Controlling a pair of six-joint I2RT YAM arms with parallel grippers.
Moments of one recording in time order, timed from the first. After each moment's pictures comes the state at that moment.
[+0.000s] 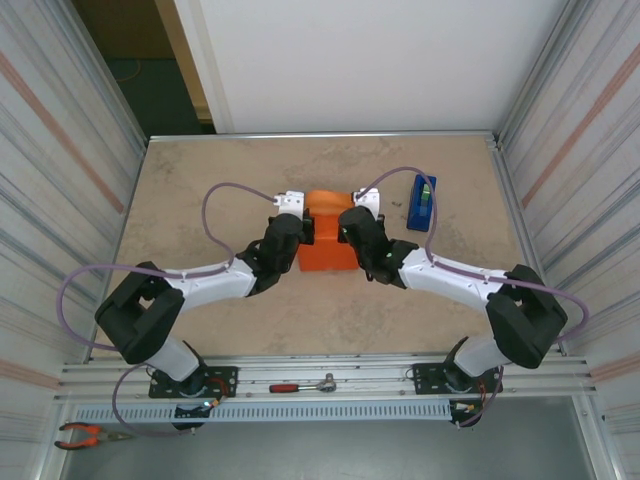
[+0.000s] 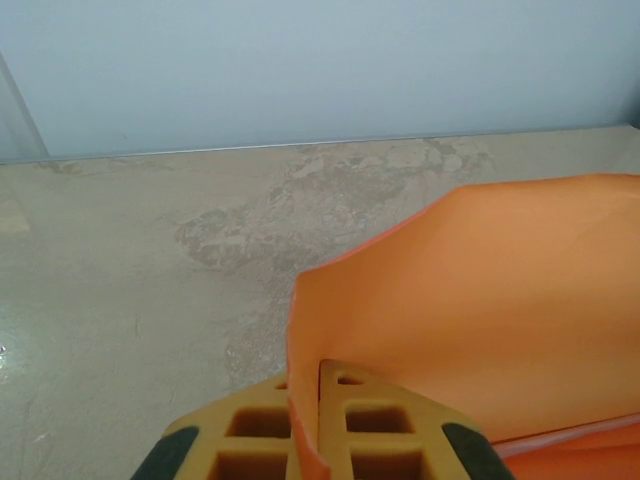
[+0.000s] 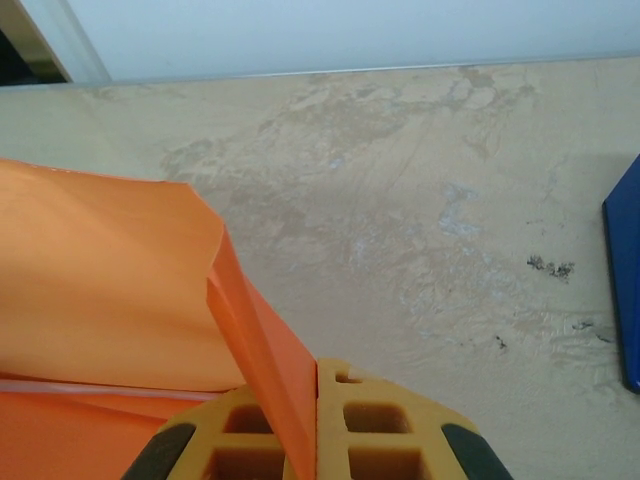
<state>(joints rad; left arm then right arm) -0.80 1.54 0.78 0.44 -0.53 -0.24 0.83 1.46 0.89 0.01 0.63 0.49</state>
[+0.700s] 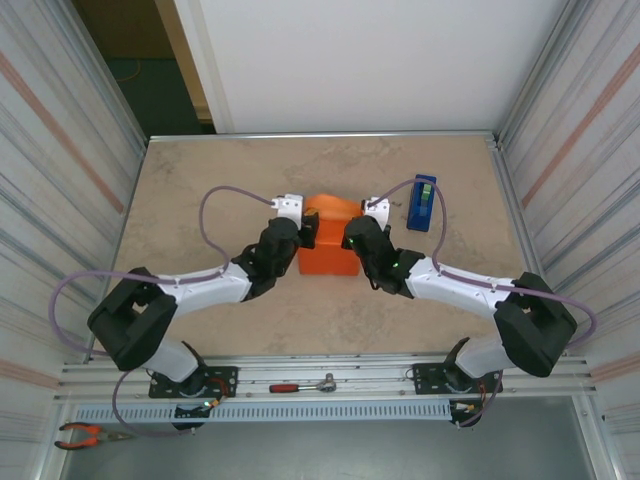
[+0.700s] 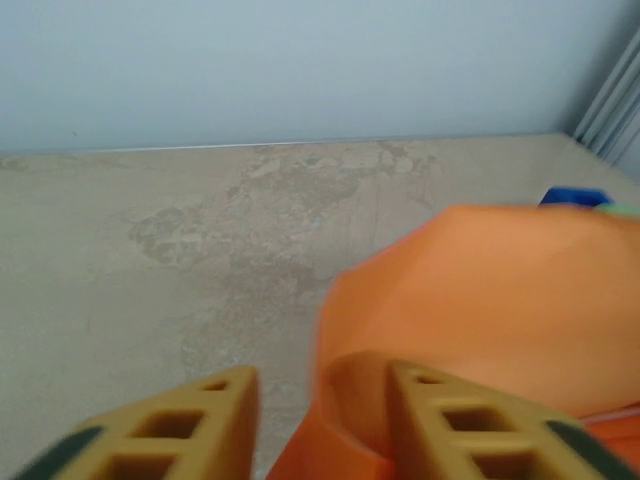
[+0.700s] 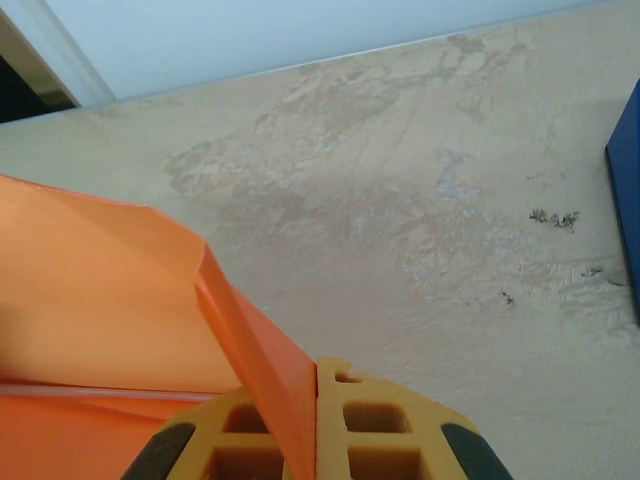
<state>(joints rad) -0.79 1.48 0.74 0.47 -0.45 -0.27 0.84 1.40 0.79 0.06 0.63 0.63</state>
